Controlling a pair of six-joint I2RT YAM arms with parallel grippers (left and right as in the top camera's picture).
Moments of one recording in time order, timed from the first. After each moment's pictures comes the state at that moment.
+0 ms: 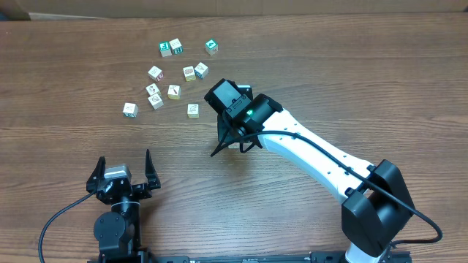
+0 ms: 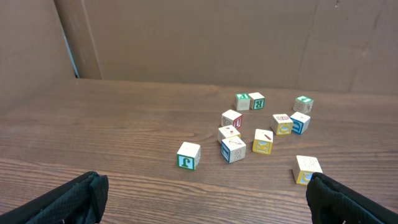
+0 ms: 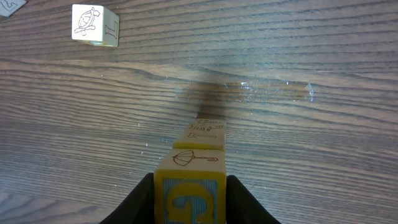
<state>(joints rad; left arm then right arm) 0.10 0.02 0.01 -0.08 -0.06 -0.01 0.77 1.88 1.54 -0.91 0.12 0.71</state>
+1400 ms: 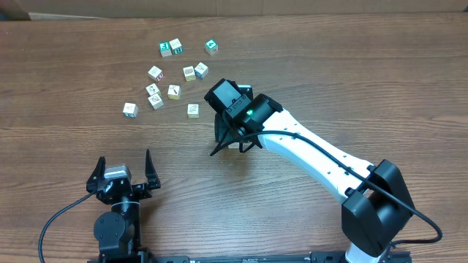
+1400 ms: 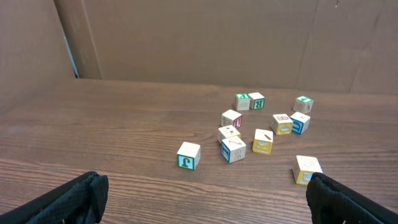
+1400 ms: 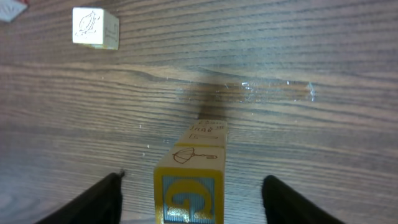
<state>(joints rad) 0.10 0.02 0.01 -0.08 -0.06 -0.01 0.77 1.88 1.54 -0.91 0.12 0.72</state>
